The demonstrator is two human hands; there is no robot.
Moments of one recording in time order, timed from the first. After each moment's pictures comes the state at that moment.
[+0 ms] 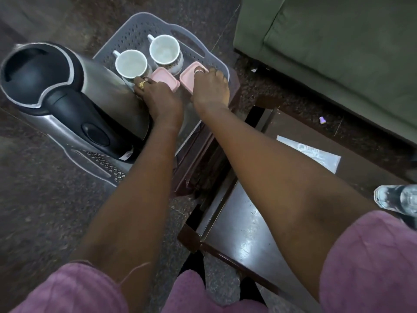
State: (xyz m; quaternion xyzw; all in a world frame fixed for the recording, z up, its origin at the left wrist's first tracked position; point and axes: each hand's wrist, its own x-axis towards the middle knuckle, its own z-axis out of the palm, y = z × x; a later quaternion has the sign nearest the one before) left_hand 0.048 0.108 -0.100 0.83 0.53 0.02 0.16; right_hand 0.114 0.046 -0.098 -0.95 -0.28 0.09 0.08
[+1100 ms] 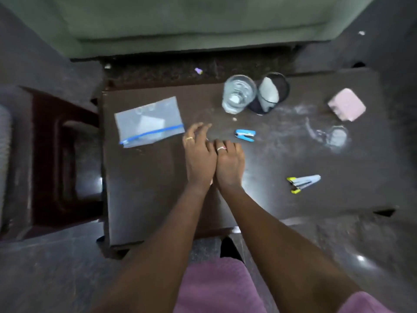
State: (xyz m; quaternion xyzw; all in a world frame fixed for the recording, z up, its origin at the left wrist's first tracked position) left_hand 0.008 -0.362 -0.115 0.89 0.11 0.03 0.45; right_hand -0.014 -0.428 -0.133 -0.97 0.08 -0.01 0.21
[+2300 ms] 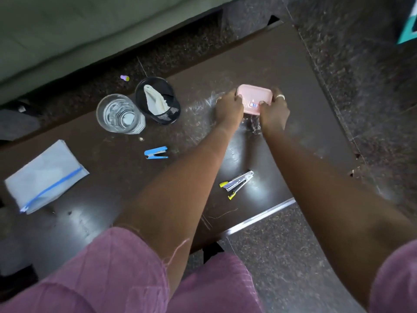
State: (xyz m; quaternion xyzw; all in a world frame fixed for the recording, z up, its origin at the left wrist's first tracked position) left_hand 0.110 -0.687 -0.161 0.85 0.01 -0.28 0.44; right_hand 0.062 -0.773 -0.167 -0.77 0.50 -0.01 0.39
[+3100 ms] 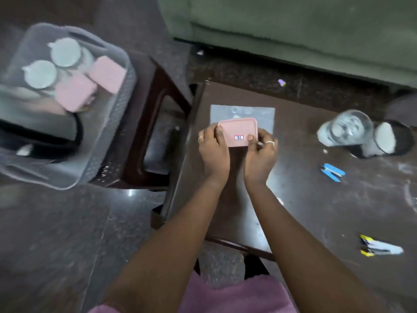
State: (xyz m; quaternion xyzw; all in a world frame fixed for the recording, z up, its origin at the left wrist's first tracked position) left_hand 0.022 -0.202 -0.112 0.77 0.41 0.12 0.47; right_hand 0.030 -0.272 -0.118 -0.84 0.19 0.03 0.51
